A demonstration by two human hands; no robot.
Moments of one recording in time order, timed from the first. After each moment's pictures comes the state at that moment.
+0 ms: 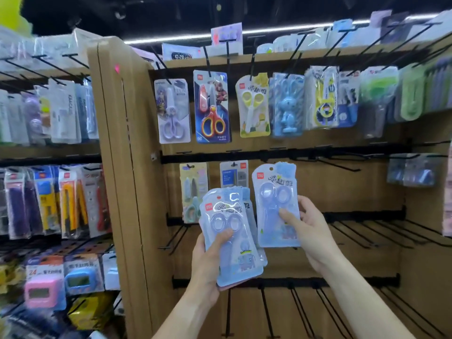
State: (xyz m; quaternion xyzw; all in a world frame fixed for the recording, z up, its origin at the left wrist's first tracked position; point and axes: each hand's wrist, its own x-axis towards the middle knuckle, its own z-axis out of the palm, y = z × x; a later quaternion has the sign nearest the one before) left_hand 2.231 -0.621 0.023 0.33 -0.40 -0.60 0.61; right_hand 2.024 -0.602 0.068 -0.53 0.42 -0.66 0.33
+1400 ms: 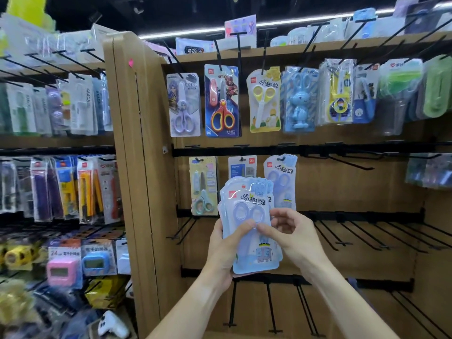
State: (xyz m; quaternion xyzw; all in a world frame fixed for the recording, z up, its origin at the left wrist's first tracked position) left_hand 2.209 -0.616 0.035 0.32 -0.45 -0.57 0.61; right_hand 2.045 -0.608 0.049 -0.58 0.43 -0.63 0.30
